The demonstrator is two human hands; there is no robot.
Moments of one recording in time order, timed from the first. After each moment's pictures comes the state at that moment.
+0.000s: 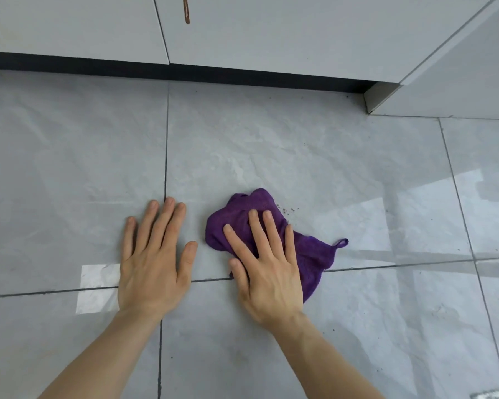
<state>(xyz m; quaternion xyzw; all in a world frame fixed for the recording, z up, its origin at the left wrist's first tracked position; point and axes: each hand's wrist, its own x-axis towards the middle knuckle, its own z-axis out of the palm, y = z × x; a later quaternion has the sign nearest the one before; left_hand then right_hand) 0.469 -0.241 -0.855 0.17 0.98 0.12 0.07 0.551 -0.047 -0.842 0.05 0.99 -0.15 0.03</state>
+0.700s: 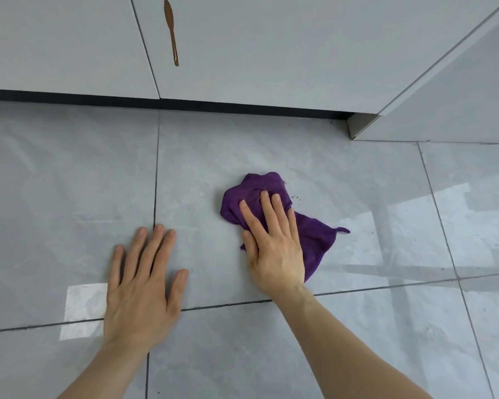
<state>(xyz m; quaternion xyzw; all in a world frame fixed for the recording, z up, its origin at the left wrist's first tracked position) 0.469 -0.241 -0.856 0.17 0.98 0.09 0.06 0.486 0.002 -0.851 0.11 0.98 -0.16 -0.01</state>
